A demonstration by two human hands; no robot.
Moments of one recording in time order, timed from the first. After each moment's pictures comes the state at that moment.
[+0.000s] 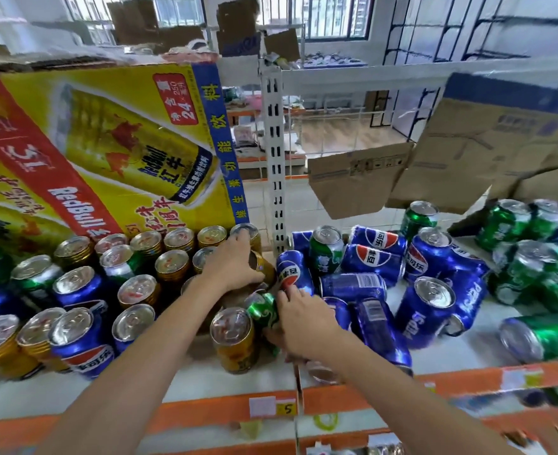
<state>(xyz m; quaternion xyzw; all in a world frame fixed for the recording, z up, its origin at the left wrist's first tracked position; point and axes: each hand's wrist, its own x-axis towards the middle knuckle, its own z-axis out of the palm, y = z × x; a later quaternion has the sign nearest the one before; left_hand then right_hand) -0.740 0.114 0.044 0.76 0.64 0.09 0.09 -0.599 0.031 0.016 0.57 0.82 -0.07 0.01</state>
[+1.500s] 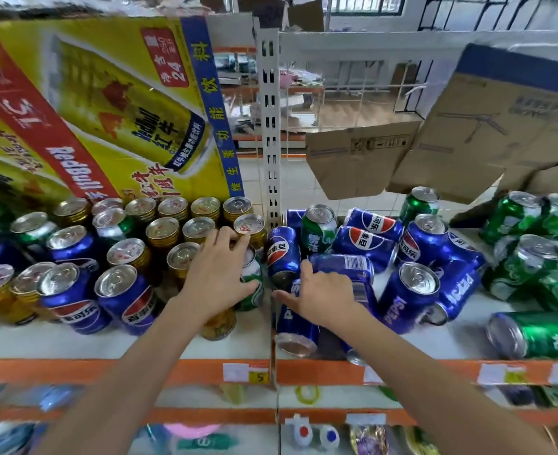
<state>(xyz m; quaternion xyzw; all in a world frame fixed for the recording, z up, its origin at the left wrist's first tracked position) -0.720 0.036 0.040 0.77 0.63 0.08 -0.02 -0.545 0.036 0.011 0.63 0.77 -0.04 0.03</state>
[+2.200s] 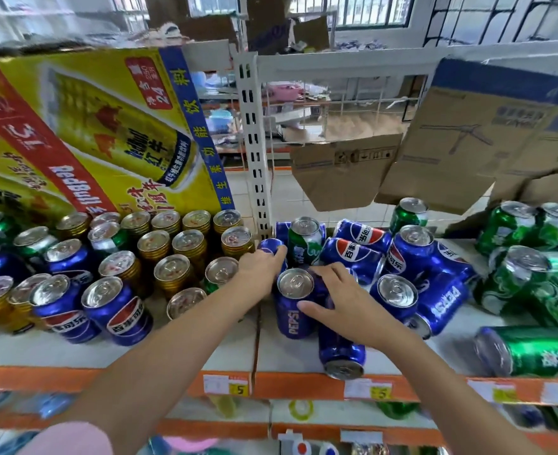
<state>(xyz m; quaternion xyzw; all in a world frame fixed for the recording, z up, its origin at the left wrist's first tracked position) -0.632 0.093 0.027 0.77 0.62 -0.17 -0.03 -0.469 0.019 0.036 0.53 0.80 -0.25 -0.16</state>
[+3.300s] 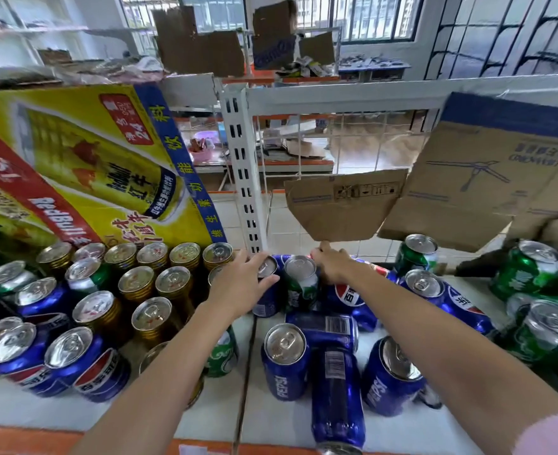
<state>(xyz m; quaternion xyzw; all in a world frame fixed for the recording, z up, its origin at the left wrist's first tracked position) -0.655 0.132 0.038 0.72 0.68 0.12 0.09 -0.467 0.219 0.016 0.56 0.81 -0.14 0.07</state>
